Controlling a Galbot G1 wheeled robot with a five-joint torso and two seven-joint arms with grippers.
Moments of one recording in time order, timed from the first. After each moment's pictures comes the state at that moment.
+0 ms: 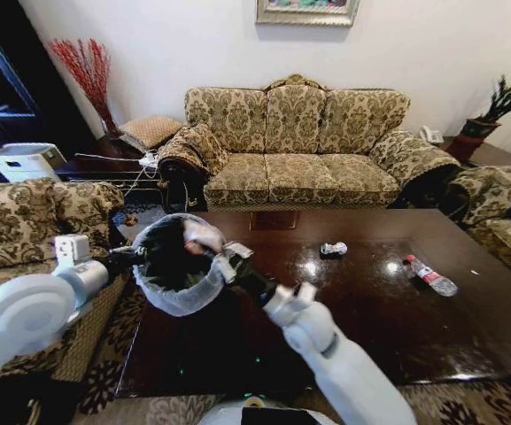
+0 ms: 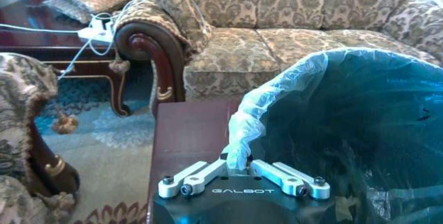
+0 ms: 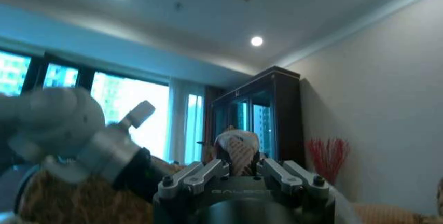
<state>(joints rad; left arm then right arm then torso) 1.82 -0.43 -1.22 -2.41 -1.54 0.54 -0.50 -0.96 1.28 -0.18 2.06 0.31 0.09 -0.29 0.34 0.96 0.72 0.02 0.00</state>
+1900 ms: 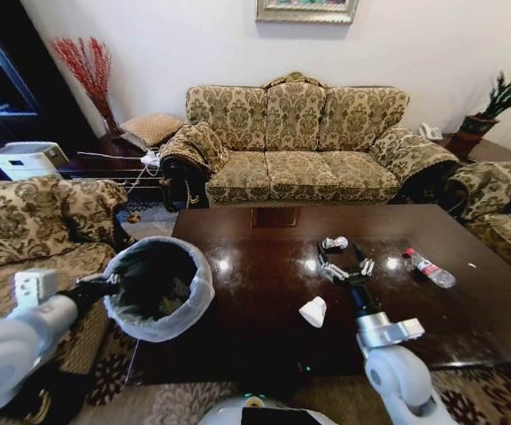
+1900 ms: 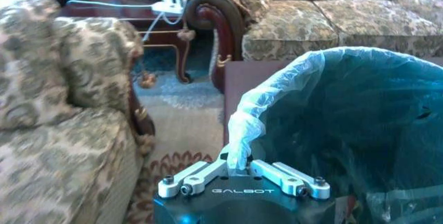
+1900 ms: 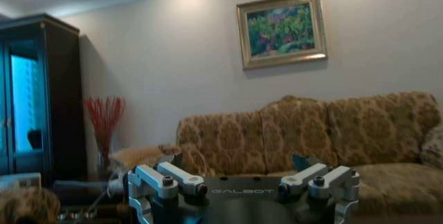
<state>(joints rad) 2.17 -0.72 -1.47 -2.50 -1.36 0.58 -0.42 -1.61 1.26 0.54 2.21 0.38 0.18 -0.05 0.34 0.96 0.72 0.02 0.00</state>
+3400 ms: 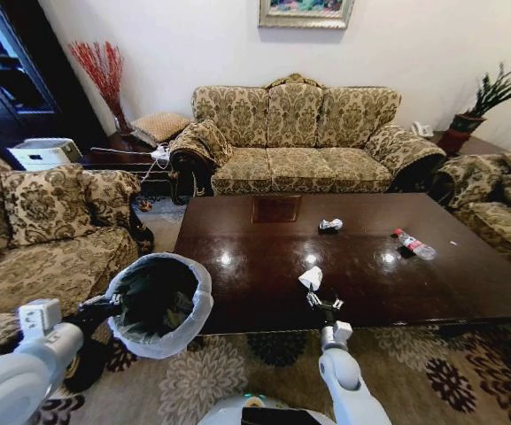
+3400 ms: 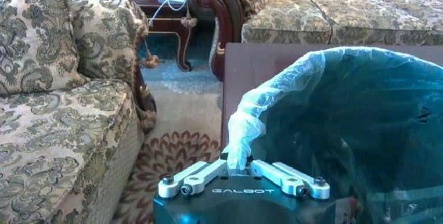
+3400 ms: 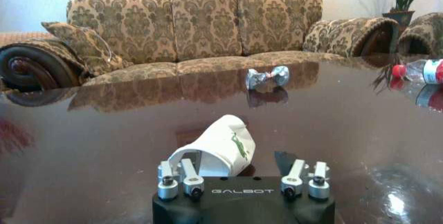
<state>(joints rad) 2.13 -0.84 -1.29 -2.50 -1.19 0.53 -0.37 -1.34 1.46 0.44 1.59 0.20 0.13 0.20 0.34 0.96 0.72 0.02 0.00</state>
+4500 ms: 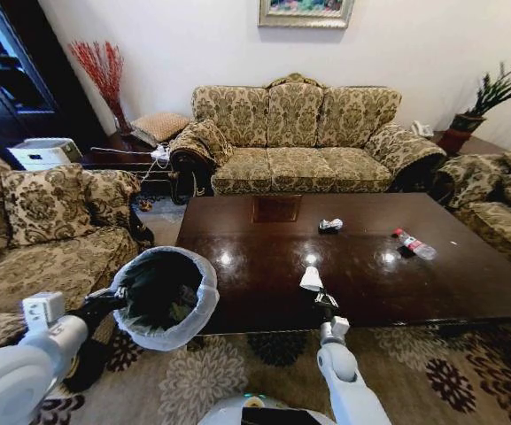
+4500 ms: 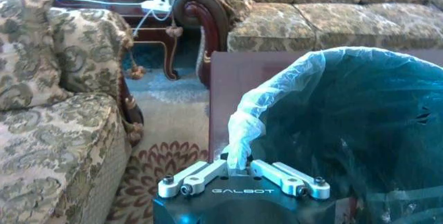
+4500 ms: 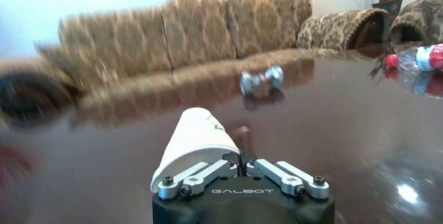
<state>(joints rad) 2.09 -0.77 -1.30 -2.50 -1.22 0.55 -0.37 -1.33 1.45 0.44 1.60 0.32 0.17 0.18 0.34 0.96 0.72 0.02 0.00</state>
